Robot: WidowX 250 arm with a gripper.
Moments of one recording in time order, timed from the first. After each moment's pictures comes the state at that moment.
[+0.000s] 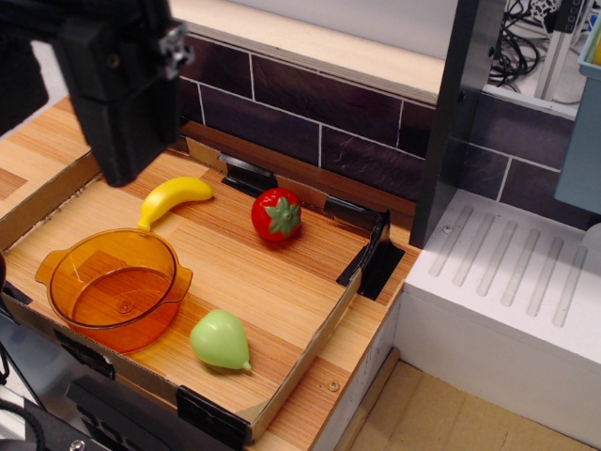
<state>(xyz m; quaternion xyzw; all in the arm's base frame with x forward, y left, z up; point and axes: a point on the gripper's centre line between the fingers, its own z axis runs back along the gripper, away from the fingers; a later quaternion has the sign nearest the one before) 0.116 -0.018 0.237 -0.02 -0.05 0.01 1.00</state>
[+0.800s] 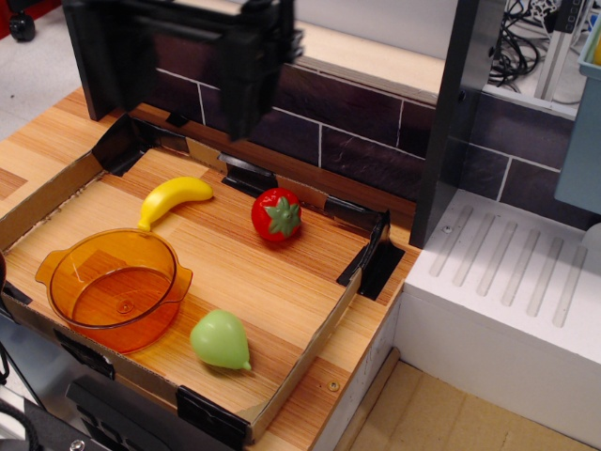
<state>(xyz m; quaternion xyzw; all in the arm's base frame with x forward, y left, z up) 0.195 -0.005 0.194 0.02 -0.03 0.07 1.00</state>
